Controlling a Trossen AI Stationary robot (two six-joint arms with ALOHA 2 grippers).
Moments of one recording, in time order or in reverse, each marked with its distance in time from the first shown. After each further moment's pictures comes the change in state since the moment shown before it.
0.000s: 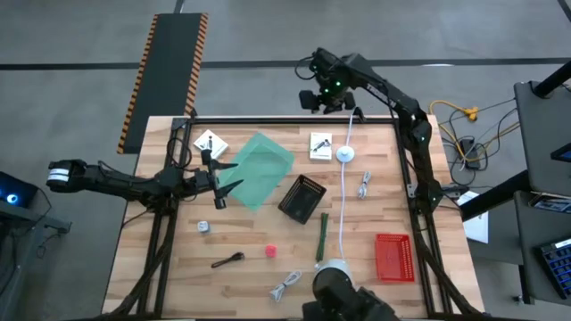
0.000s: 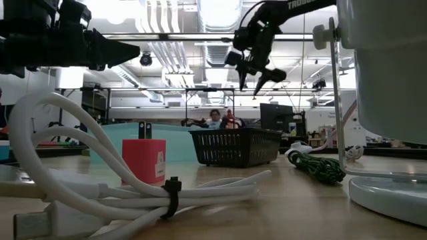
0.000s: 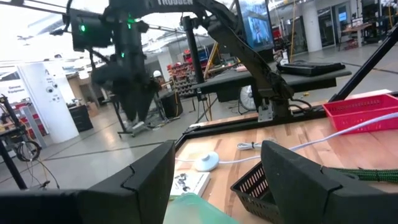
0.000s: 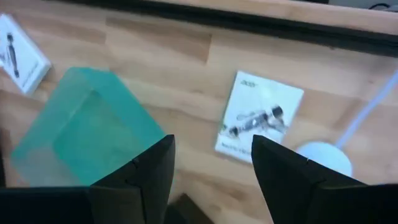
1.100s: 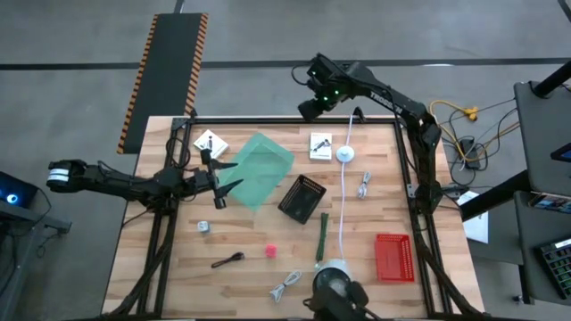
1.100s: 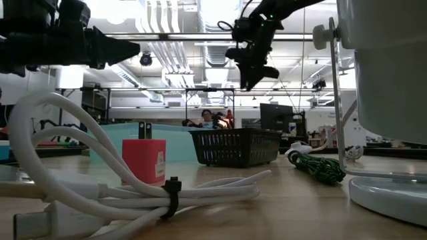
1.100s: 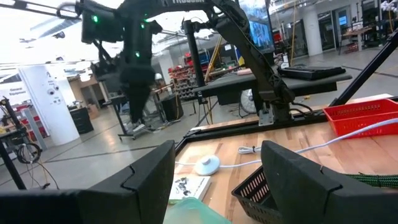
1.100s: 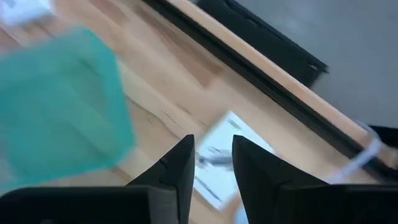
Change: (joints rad) left arm 0.000 -0.005 0.004 0.003 0.000 0.000; right arm 0.059 -0.115 -0.193 0.237 0.124 -0.401
